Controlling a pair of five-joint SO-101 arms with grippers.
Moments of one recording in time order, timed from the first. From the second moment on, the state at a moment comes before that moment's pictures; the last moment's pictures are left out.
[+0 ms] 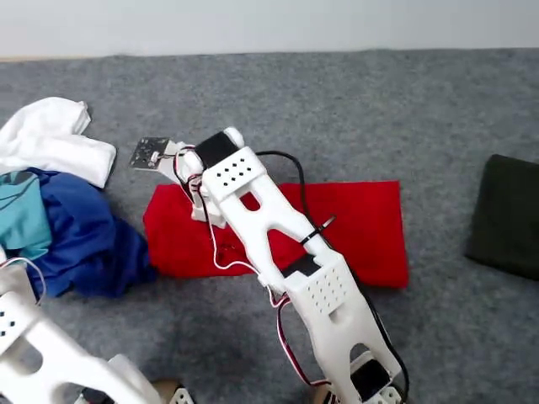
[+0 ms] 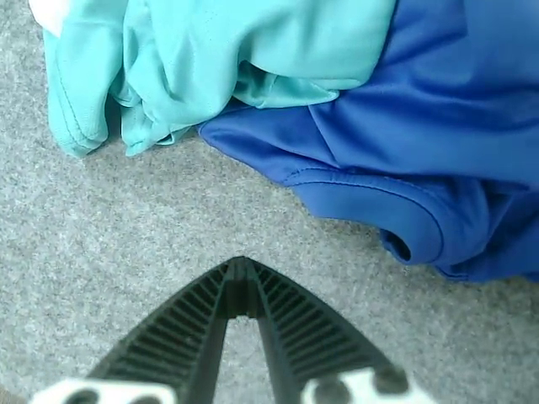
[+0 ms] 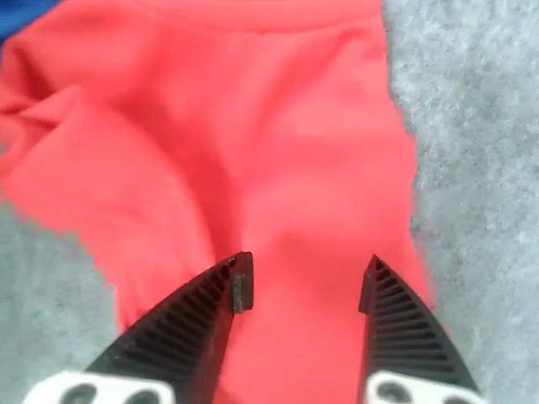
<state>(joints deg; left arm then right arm) -56.0 -41.5 43.3 76.7 -19.7 -40.8 48.7 -54.5 97.8 34.5</state>
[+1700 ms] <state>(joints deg) -56.0 -41.5 46.5 76.6 -21.8 -45.3 50.7 -46.9 86.6 29.8</state>
